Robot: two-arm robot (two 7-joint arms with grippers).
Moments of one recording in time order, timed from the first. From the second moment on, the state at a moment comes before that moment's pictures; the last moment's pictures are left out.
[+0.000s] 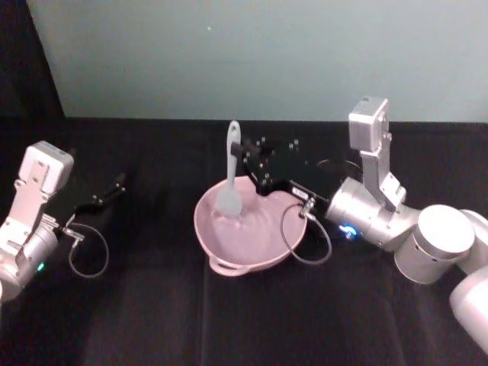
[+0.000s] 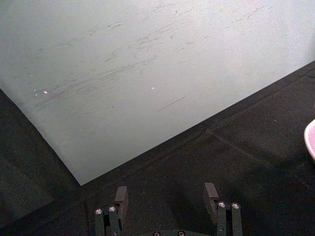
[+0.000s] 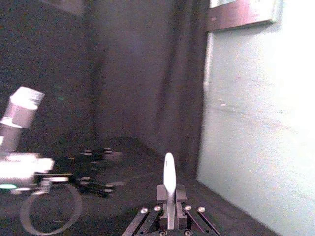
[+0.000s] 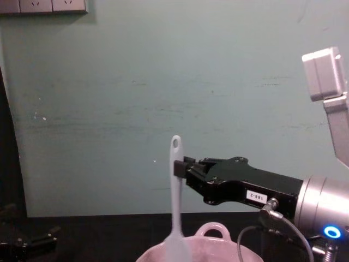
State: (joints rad) left arm -0.20 0.60 0.45 -1.41 -0.25 -0.12 0.03; right arm 0.48 0.36 -0.61 -1.26 0.49 -0.25 0.55
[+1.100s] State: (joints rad) left arm -0.20 0.60 0.45 -1.41 -0.25 -0.12 0.03; right arm 0.32 0.42 -0.53 -1.46 0.52 -0.14 0.61
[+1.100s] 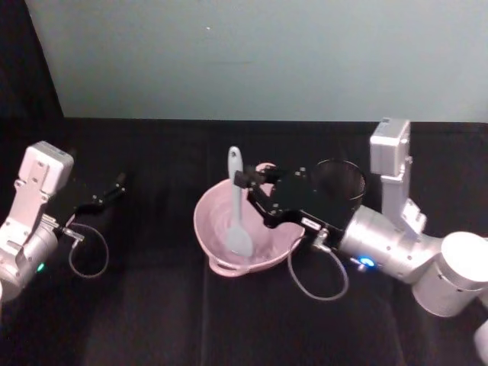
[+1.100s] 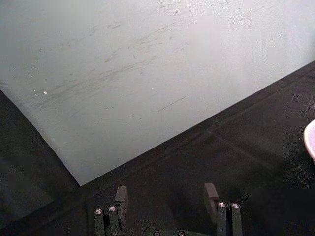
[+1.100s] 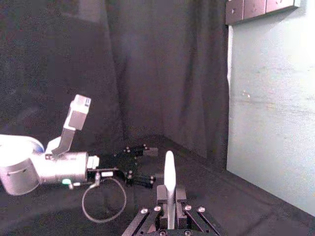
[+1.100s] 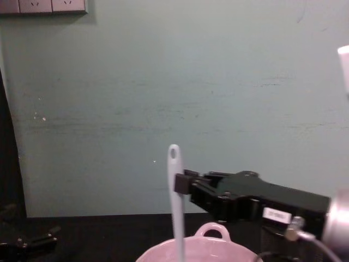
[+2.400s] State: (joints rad) left arm -0.20 0.60 0.45 -1.41 -0.25 -0.12 0.03; right arm 0.24 0.37 -0.41 -1.49 0.51 -0.14 0.56
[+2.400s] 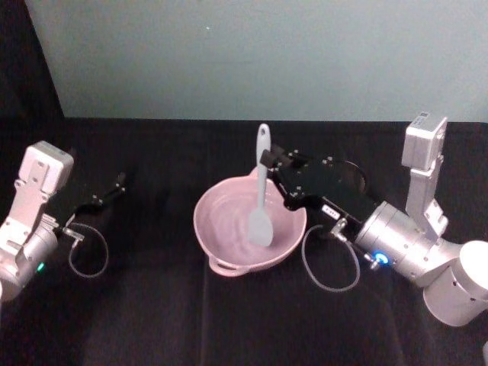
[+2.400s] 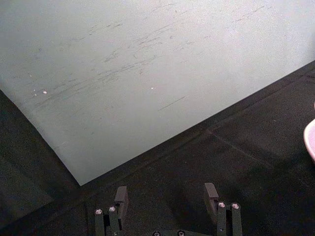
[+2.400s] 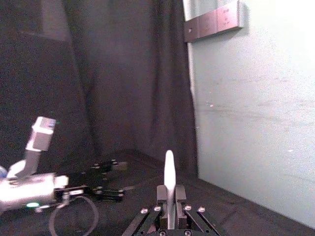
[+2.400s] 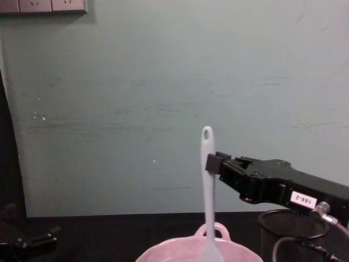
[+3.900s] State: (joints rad) left arm -0.20 0.60 0.45 -1.41 -0.25 -0.12 0.03; right arm 0.22 0.37 -0.37 -1.52 0.51 -0.16 0.56
